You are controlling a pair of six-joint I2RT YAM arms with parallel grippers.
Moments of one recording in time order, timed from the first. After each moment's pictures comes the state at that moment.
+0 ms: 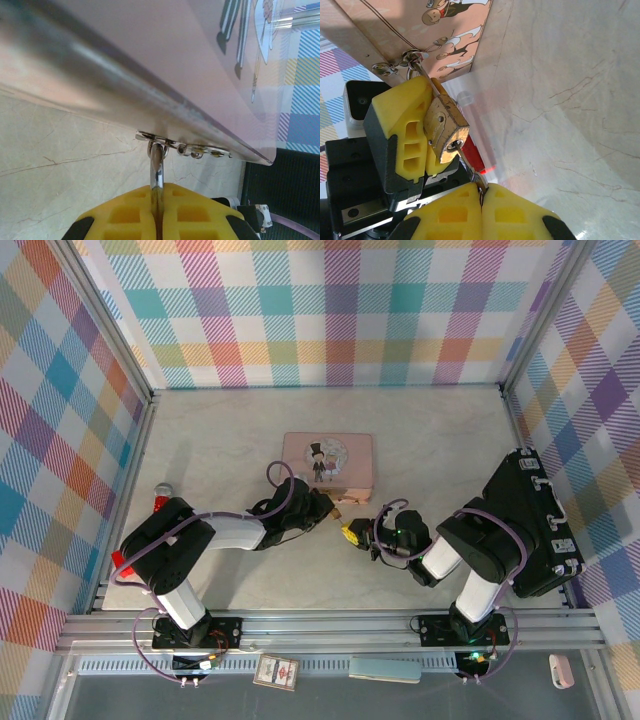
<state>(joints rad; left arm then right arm) -0.74 1.68 0.69 0.42 0.12 -1.29 0.65 1.73 0.20 1.22 -0.43 1.70</state>
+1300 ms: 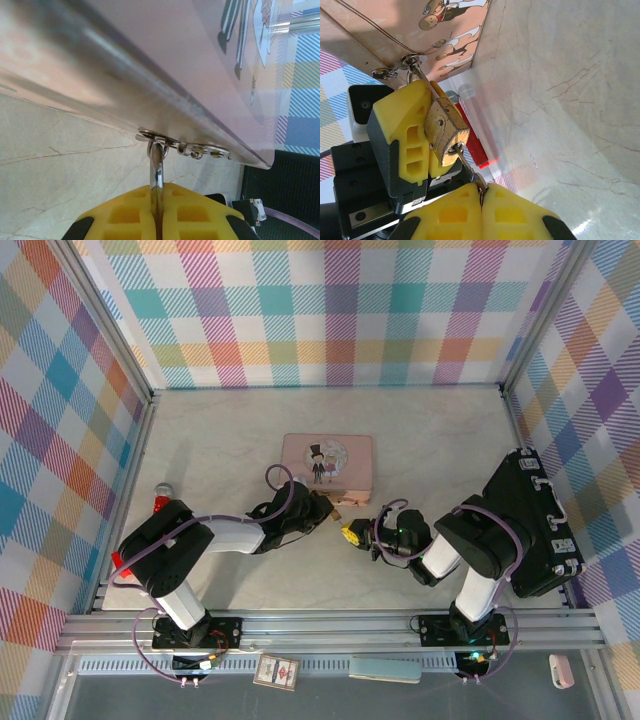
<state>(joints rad) -0.77 1.66 0.66 0.44 0.08 -1.31 0.62 1.75 0.20 1.25 -0.49 1.73</state>
